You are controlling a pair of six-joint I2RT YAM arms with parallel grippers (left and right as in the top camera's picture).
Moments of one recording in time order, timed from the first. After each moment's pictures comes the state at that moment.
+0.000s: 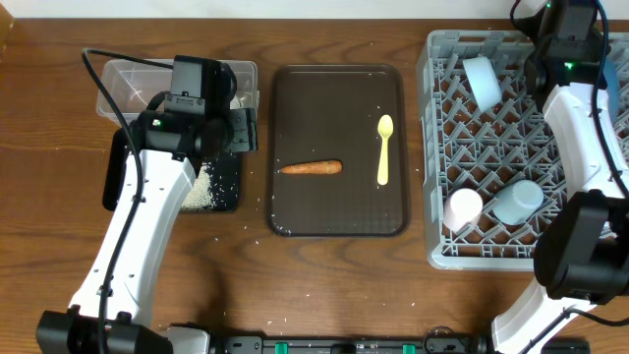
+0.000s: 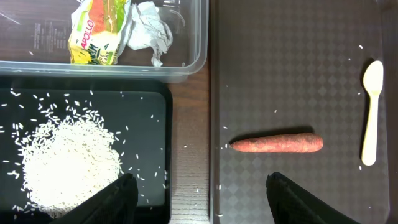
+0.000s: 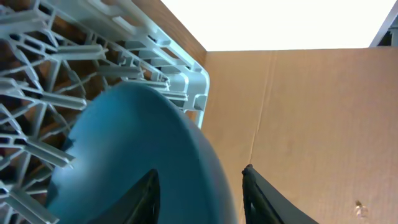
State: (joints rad) left arm -0.15 1.49 1.35 -0.90 0.04 -0.20; right arm -0.11 1.92 1.63 -0.36 0.69 -0.96
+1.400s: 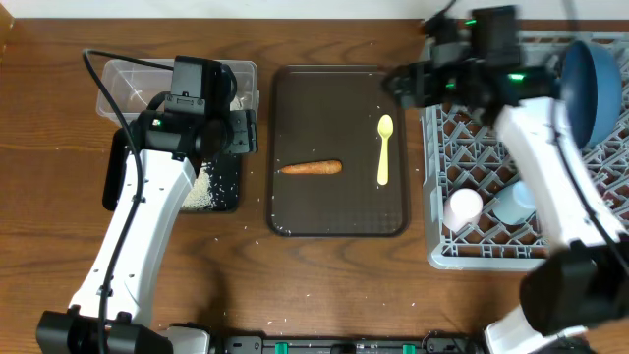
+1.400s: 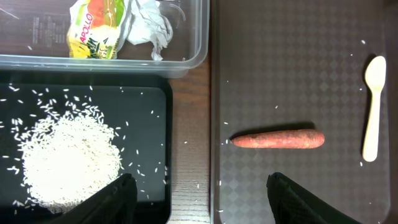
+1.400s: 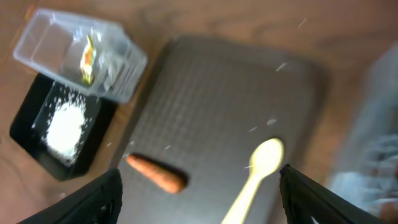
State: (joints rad) left arm -0.15 1.49 1.35 -0.91 0.05 -0.20; right arm 0.19 1.77 1.61 -0.72 -0.47 0.09
